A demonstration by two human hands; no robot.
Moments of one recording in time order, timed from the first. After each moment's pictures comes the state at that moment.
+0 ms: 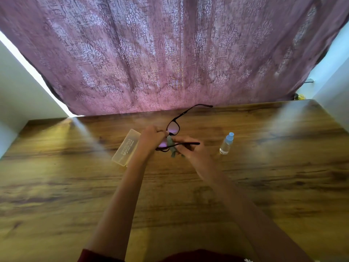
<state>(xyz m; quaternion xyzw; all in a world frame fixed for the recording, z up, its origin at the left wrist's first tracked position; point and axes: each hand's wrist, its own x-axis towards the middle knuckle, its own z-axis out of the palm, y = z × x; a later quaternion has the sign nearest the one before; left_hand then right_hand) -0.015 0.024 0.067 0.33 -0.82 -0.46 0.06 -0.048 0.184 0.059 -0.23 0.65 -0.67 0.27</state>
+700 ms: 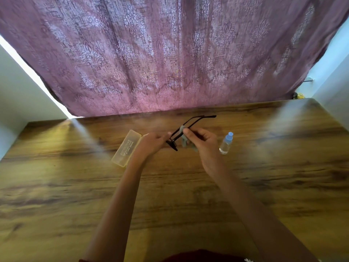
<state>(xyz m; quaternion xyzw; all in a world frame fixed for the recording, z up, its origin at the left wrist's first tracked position) 0.000 0.034 0.077 0.27 -0.85 -0.45 -0.02 -0.067 0.192 0.064 -0.16 0.60 -0.75 0.21</state>
